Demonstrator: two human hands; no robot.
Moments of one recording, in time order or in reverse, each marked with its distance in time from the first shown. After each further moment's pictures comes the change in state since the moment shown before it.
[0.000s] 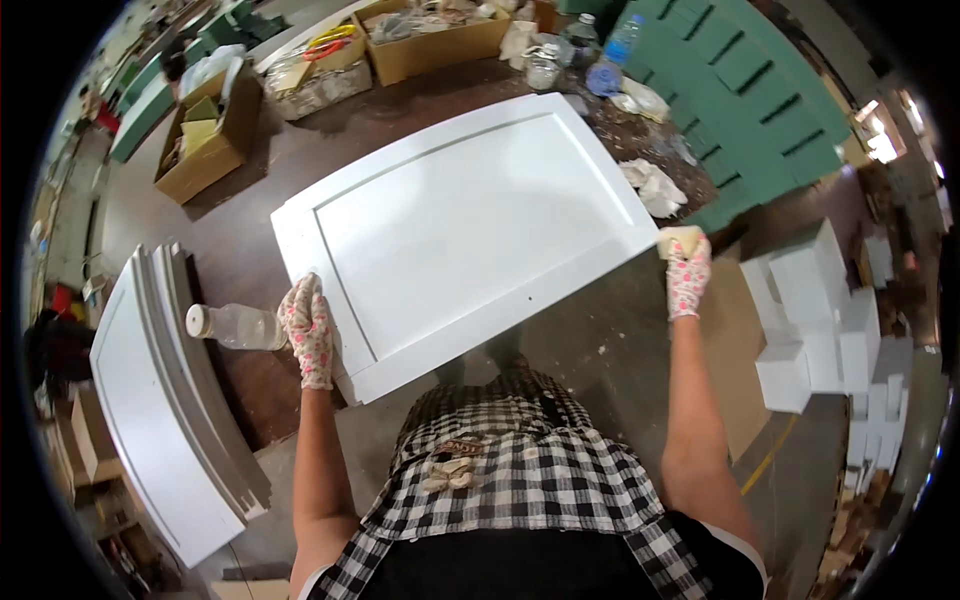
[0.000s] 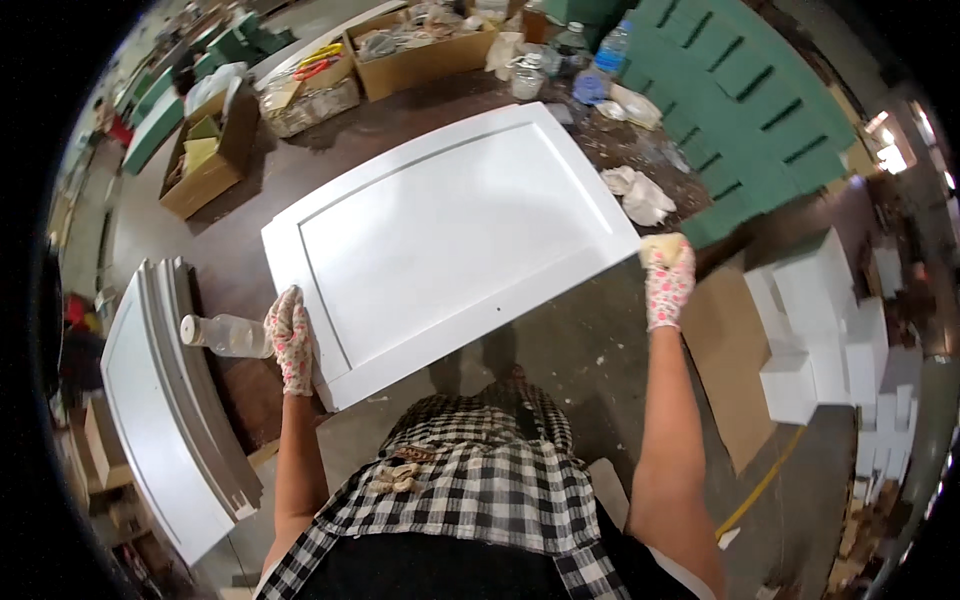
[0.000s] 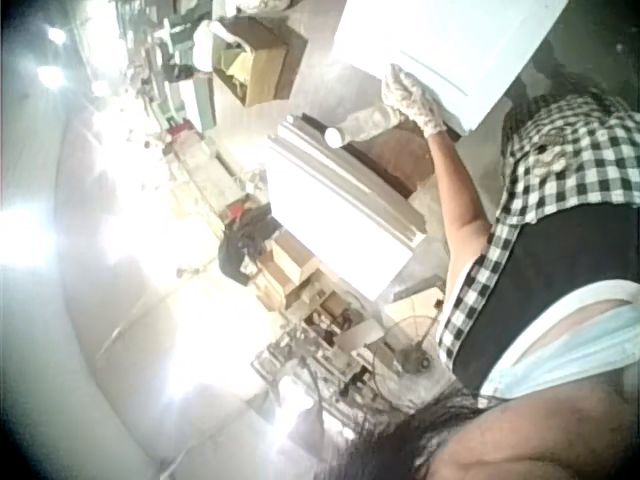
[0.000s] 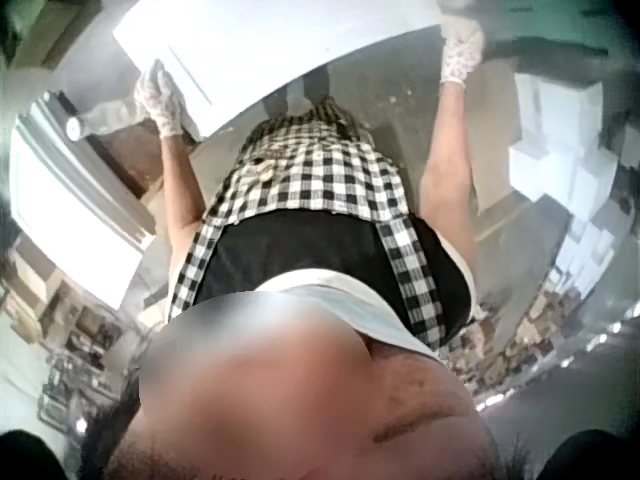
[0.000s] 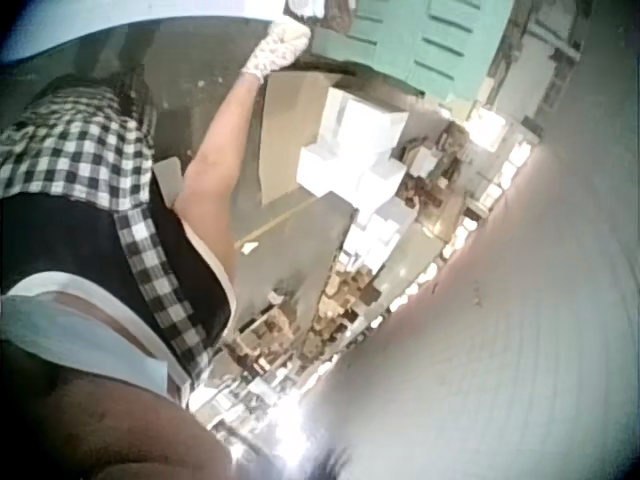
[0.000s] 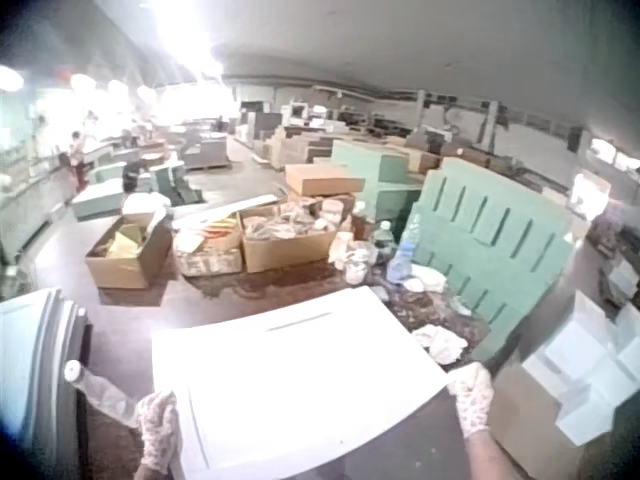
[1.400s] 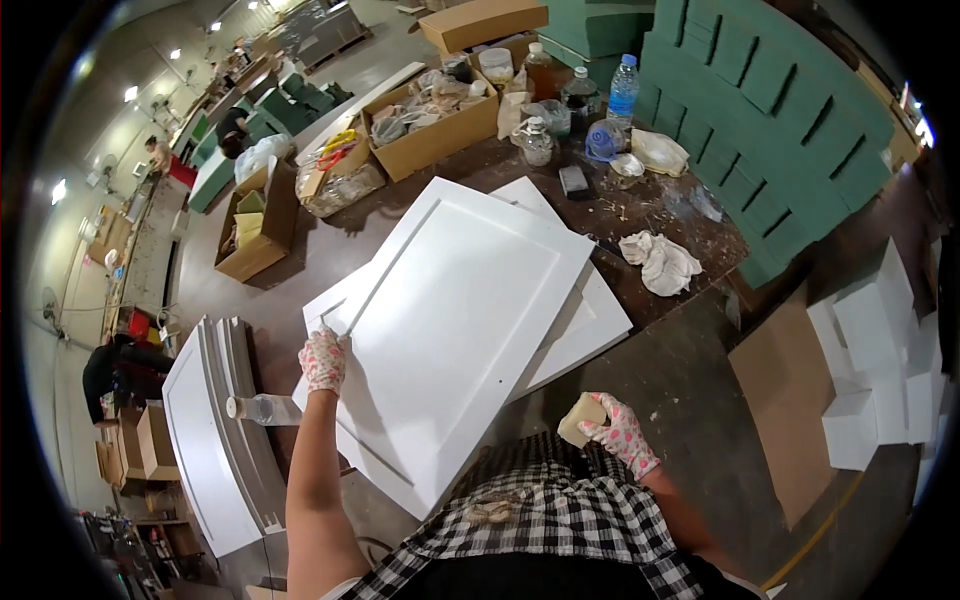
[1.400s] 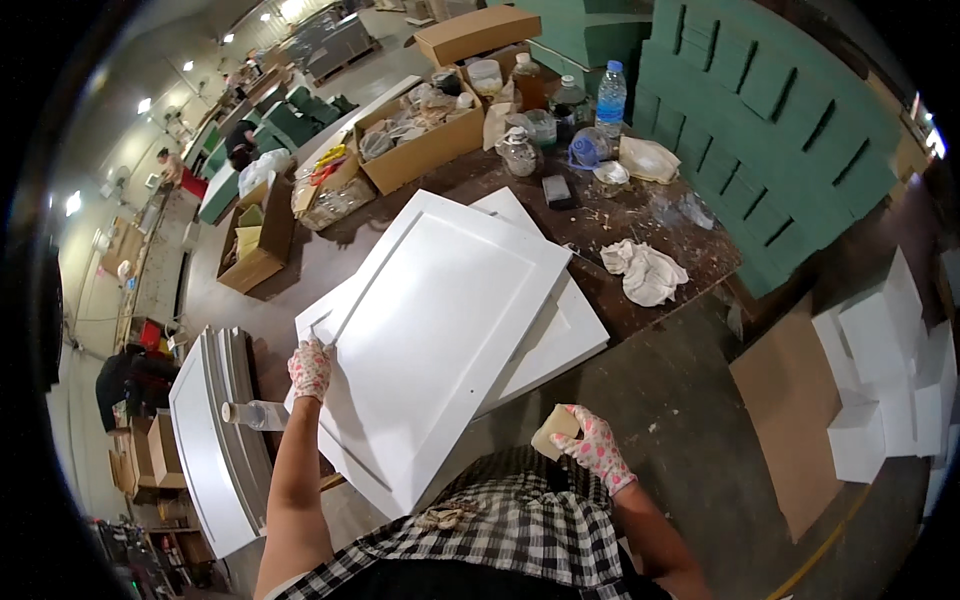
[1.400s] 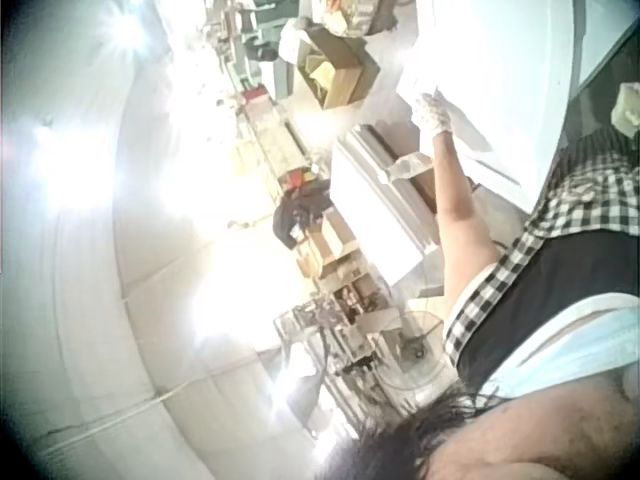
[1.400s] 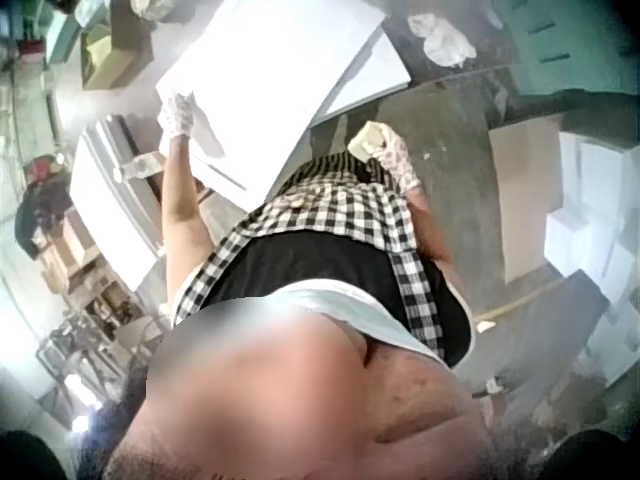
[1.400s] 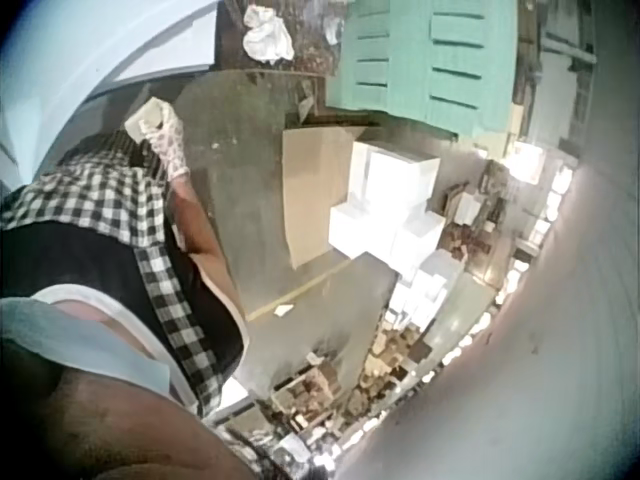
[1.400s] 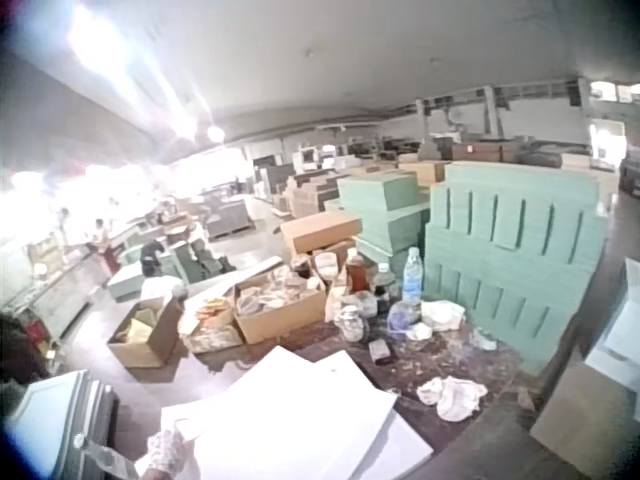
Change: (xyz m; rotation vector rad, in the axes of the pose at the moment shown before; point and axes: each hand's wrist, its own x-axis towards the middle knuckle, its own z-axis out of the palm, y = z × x) left_hand 0.102 0.090 0.030 1.140 -0.447 -0.232; right_hand -0.096 -0.024 -0.031 0.636 -1.028 0.088
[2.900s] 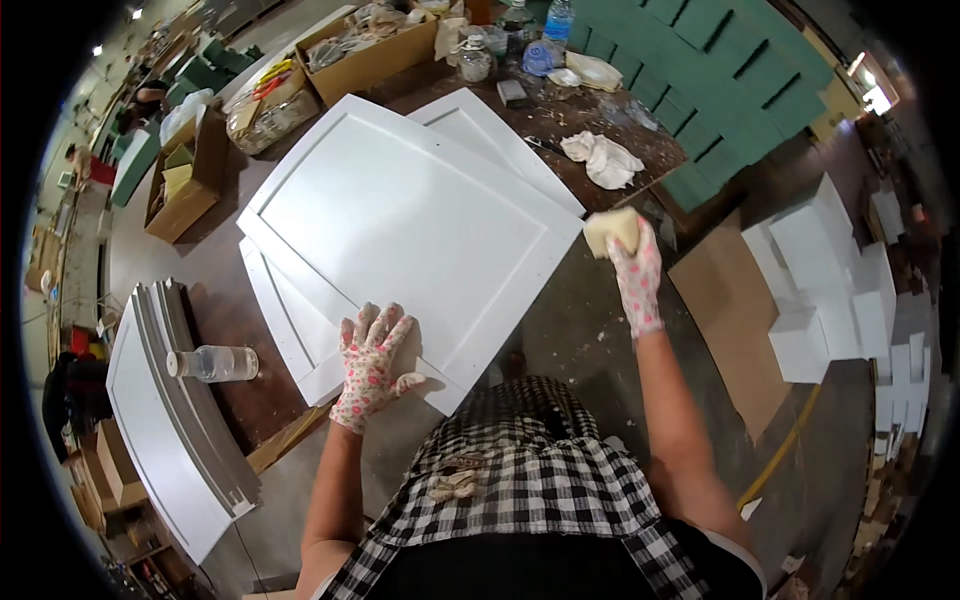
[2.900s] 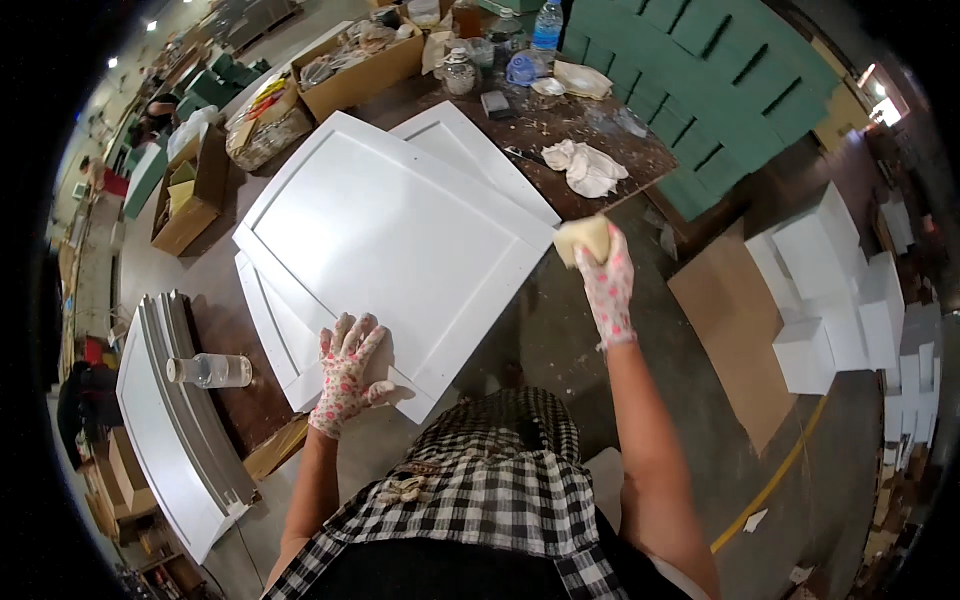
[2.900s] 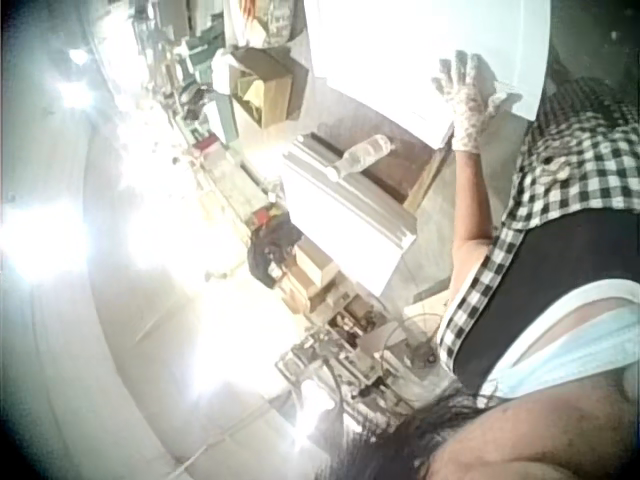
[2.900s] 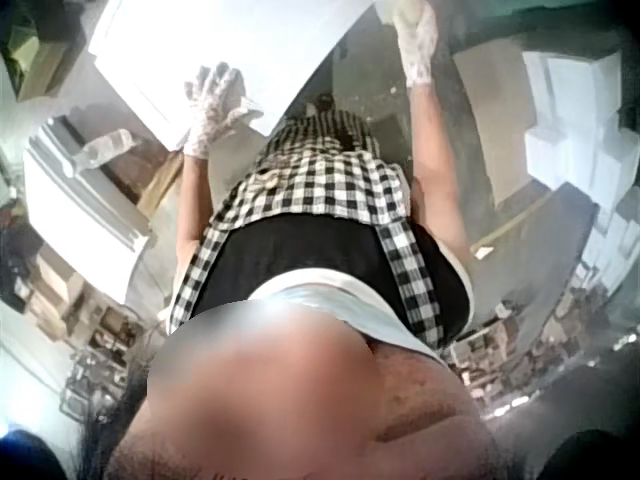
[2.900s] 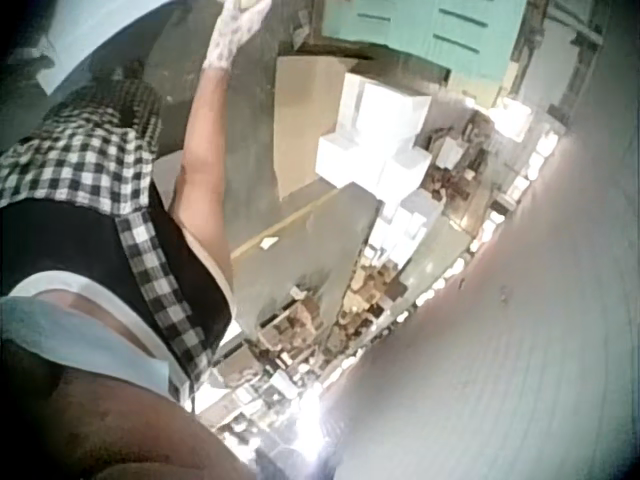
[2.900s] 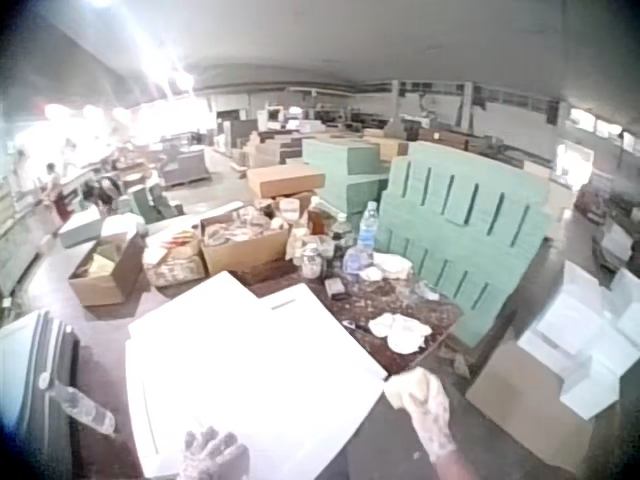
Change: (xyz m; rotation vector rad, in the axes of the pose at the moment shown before) left_hand -0.182 0.047 0.031 -0.453 0.113 0.941; right_hand 0.020 -0.022 -0.043 -0.043 0.737 -0.203
